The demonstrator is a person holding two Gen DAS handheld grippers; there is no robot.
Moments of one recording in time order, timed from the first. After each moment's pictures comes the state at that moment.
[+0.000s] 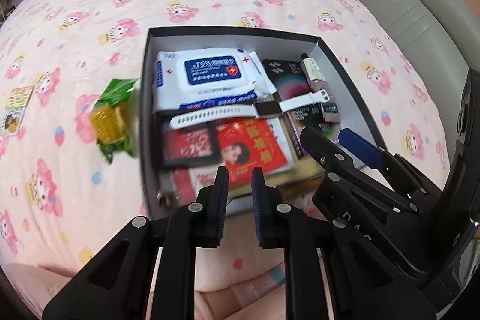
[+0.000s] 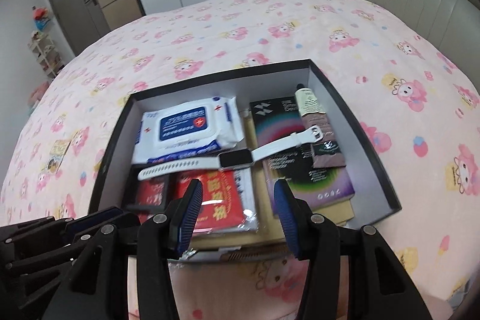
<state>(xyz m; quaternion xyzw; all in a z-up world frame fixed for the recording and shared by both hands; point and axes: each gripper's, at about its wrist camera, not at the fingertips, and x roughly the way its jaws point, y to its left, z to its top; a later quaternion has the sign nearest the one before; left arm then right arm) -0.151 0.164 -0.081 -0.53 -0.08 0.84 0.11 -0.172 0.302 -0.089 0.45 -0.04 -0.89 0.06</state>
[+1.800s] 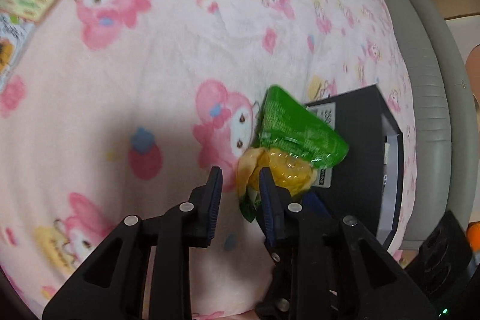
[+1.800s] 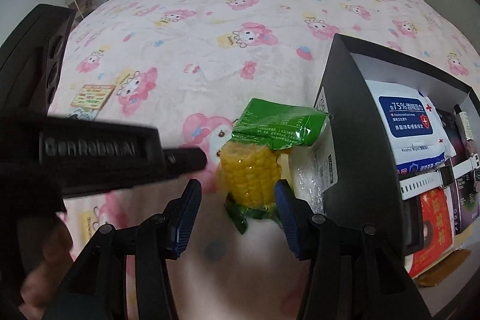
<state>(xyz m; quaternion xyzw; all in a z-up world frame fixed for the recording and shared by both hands) -0.257 -0.078 -0.205 -0.60 -0.32 0.73 0.09 -0.227 0.058 -0.169 0.51 0.03 -0.85 0.13</state>
